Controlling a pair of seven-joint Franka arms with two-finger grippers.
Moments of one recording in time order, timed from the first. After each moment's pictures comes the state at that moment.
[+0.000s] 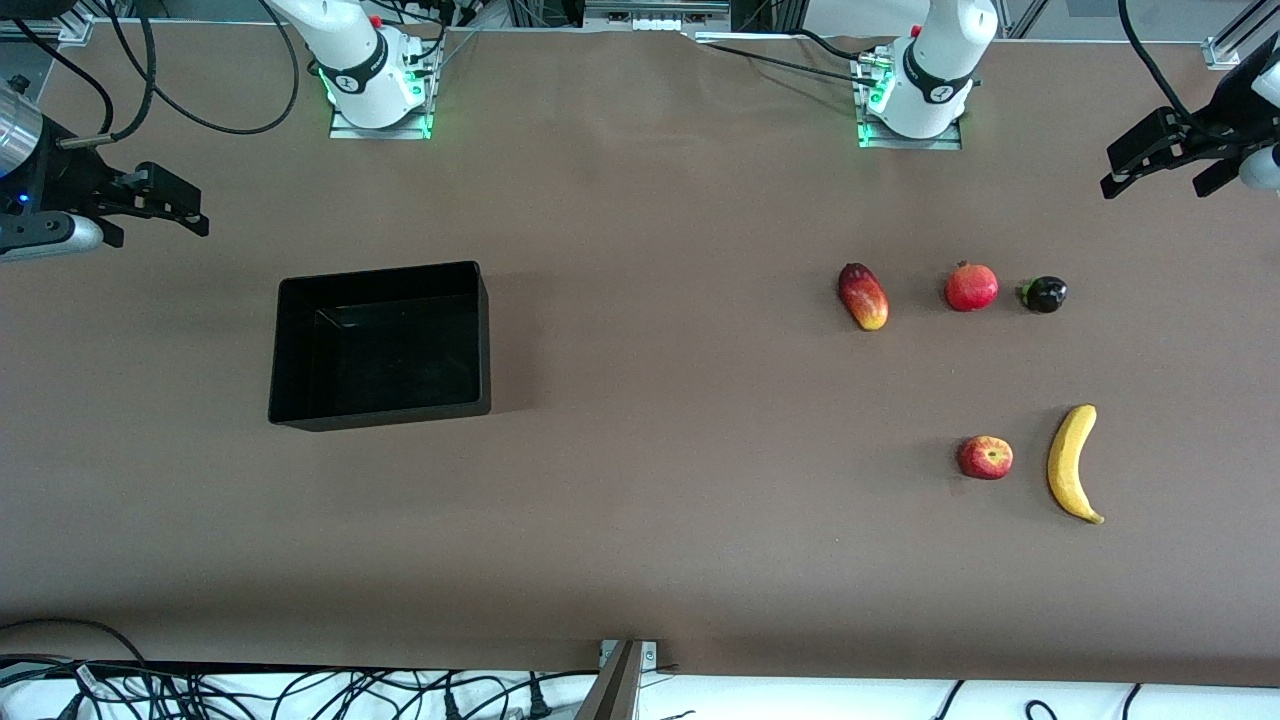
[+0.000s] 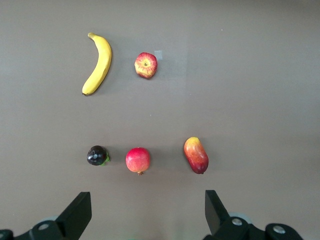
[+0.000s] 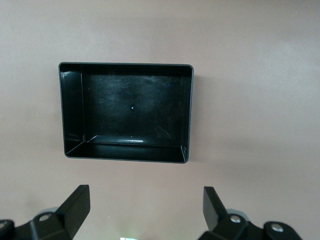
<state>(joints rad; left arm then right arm) -0.11 -0.13 0.08 -1.63 -0.01 1.51 -0.07 0.12 -0.02 -0.10 -1.66 0.03 1.58 -0.11</state>
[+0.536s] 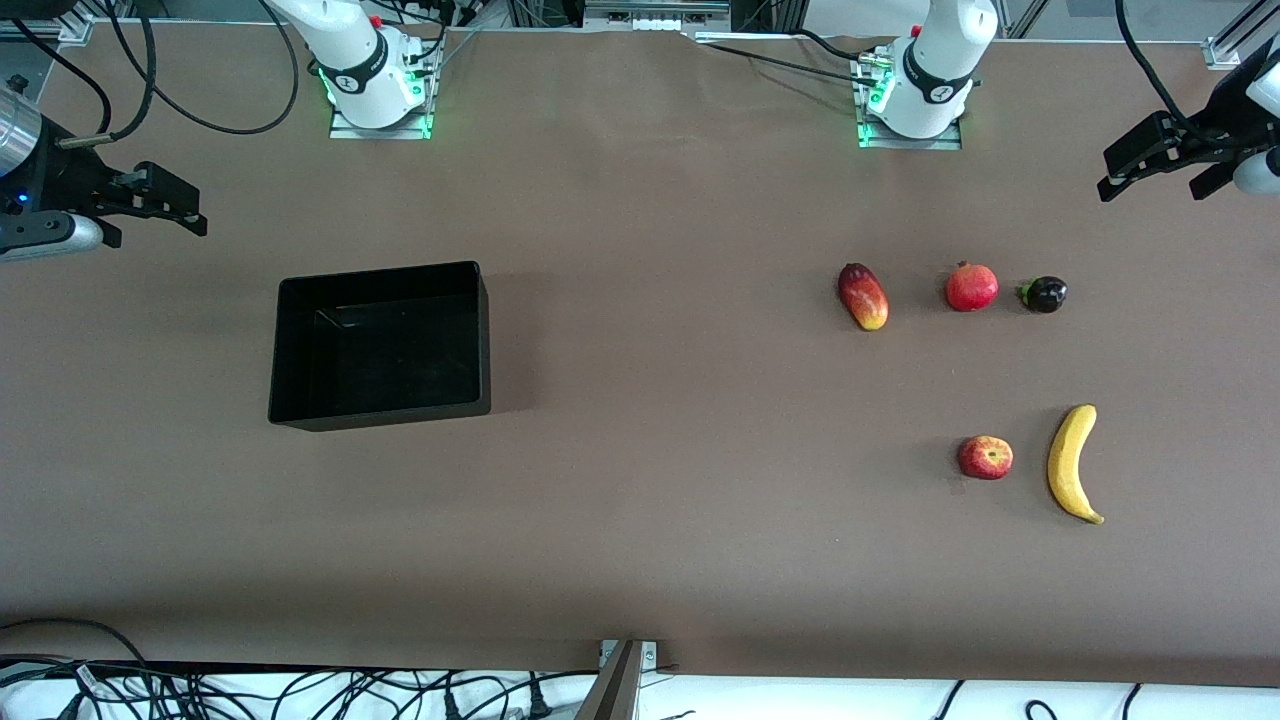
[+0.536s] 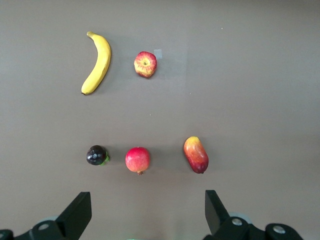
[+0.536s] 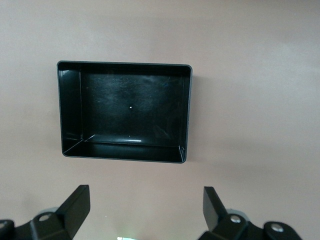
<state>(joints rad) -0.11 -0.12 0.08 -1.63 -0.01 1.51 -0.07 0.12 -0.02 -0.10 -1.66 0.02 1.58 -0.12</state>
